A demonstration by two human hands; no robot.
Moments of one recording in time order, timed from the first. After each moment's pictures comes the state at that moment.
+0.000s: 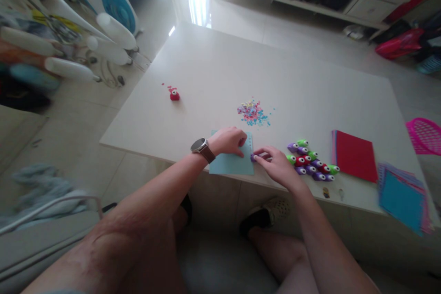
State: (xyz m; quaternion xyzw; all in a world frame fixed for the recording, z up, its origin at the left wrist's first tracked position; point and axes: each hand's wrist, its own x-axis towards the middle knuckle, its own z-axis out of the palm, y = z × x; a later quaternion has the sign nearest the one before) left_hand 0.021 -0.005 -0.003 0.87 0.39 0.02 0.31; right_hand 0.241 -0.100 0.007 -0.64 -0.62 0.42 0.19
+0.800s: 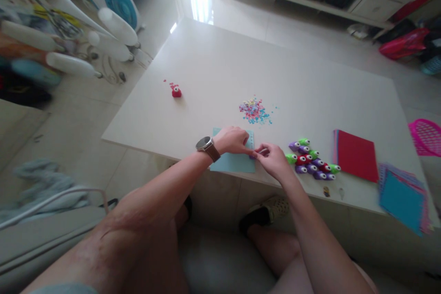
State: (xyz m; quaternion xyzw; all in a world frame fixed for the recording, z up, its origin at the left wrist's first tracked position) left_hand 0.032 -0.013 0.007 0.87 0.41 -0.01 0.28; right_hand 0.222 -0.092 0.005 -0.70 -0.57 0.40 0.18
